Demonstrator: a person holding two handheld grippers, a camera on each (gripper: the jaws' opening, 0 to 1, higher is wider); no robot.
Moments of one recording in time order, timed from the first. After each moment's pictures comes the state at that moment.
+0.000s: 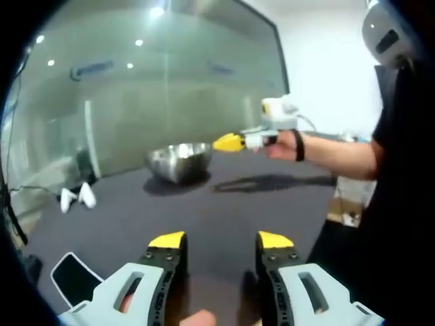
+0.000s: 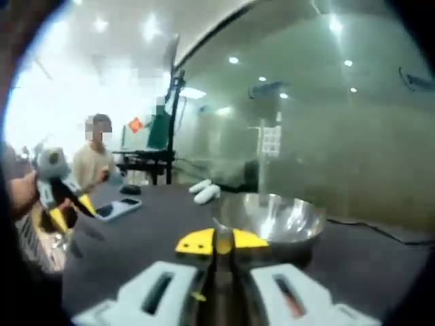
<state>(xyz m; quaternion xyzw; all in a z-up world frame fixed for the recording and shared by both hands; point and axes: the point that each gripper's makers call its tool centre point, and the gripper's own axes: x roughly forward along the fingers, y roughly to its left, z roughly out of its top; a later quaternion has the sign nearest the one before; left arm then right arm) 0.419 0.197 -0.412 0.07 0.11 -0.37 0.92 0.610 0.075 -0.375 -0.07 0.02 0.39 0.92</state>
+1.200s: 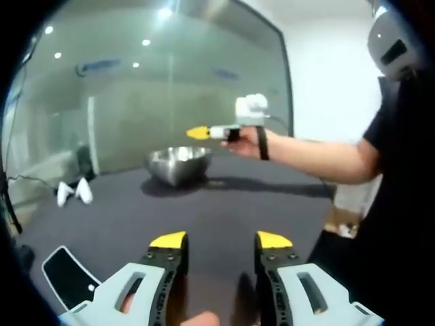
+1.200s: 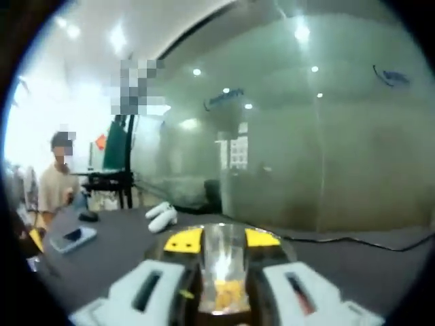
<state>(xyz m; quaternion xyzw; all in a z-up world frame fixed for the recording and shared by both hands) 0.421 0.194 -0.418 0.05 0.11 -0.36 0.92 0.688 0.067 -0.338 -0.01 -0.02 0.32 0.95</state>
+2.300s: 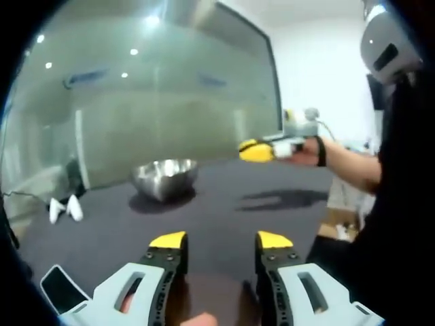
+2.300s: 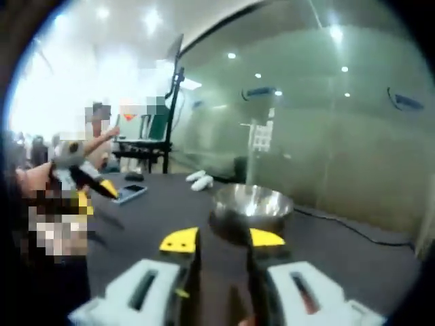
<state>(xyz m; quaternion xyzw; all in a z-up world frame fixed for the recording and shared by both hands) 0.419 0.165 -0.401 0.07 0.08 -0.39 0.92 0.512 -0.002 -0.373 -0.09 0.03 0.38 0.92</state>
